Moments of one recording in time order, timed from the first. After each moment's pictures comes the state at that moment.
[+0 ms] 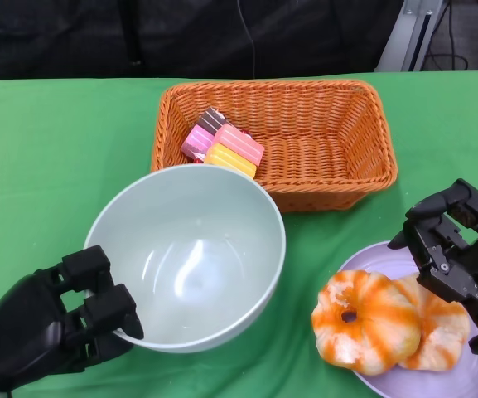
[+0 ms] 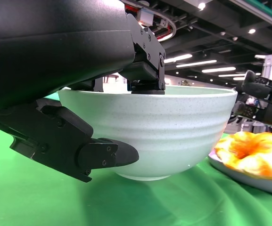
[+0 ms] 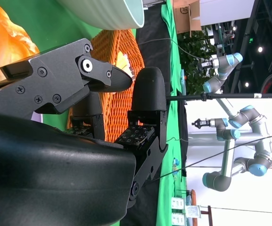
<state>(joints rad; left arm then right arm) -0.50 0.63 -0.82 0.94 1.25 -0.98 1.50 -0.13 0.03 -0.17 0.33 0.30 -0.38 0.37</state>
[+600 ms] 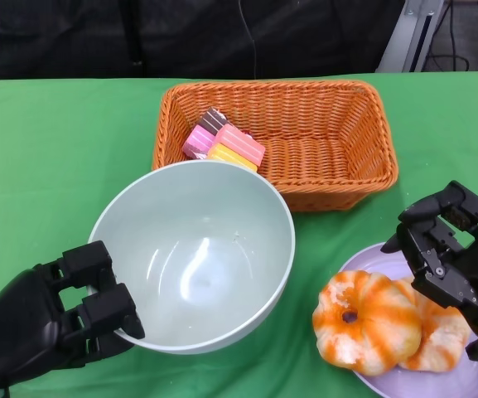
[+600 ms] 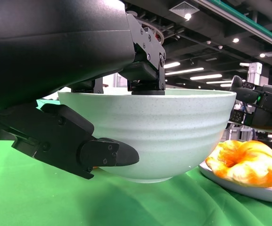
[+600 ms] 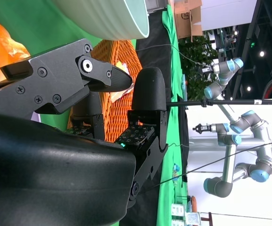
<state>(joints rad) -0.49 0.68 -0.81 0.84 1.26 -0.97 1.50 -0.07 0.04 -0.13 0.20 0.30 -0.29 0.33</state>
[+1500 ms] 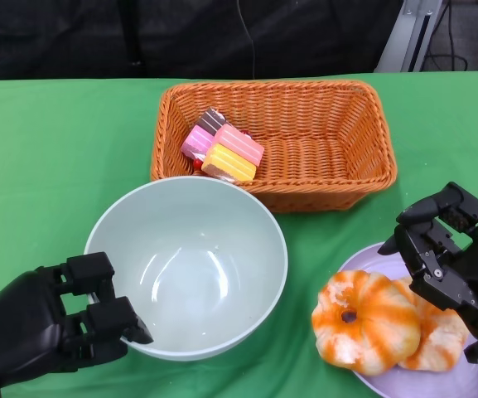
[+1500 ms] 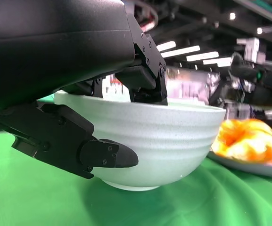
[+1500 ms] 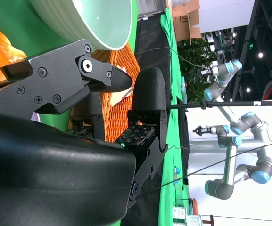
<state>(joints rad) -0.51 0.72 -0.81 0.83 1.25 -1.01 1.34 -0.05 0.04 -0.12 0.17 0.31 -0.27 0.33</state>
